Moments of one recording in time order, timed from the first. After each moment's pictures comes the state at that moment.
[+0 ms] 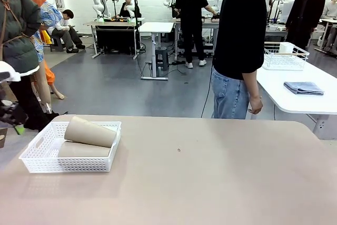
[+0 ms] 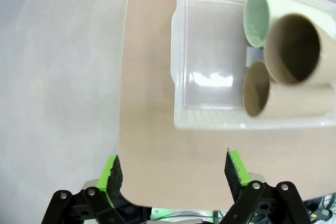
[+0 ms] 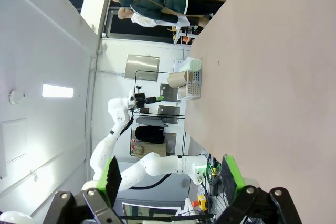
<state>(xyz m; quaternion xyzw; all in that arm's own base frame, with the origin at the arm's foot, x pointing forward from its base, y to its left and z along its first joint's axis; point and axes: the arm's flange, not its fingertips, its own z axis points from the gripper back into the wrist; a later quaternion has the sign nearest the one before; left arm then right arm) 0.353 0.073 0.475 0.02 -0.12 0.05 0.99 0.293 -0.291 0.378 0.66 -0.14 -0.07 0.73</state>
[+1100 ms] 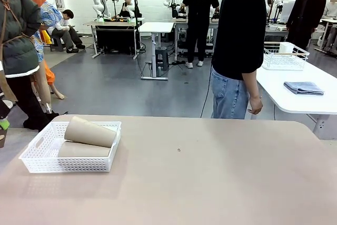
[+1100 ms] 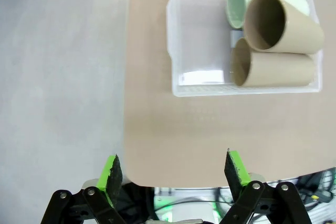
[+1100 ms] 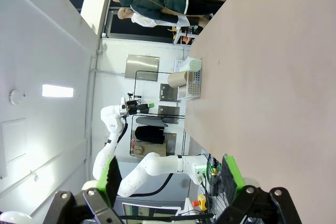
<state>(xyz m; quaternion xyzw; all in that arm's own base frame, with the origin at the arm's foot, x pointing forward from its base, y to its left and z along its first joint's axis) 0.314 0.083 0.516 -0.01 -0.13 0.03 0.99 0.293 -0.291 0.378 0.66 -0.14 -0.07 0.73</state>
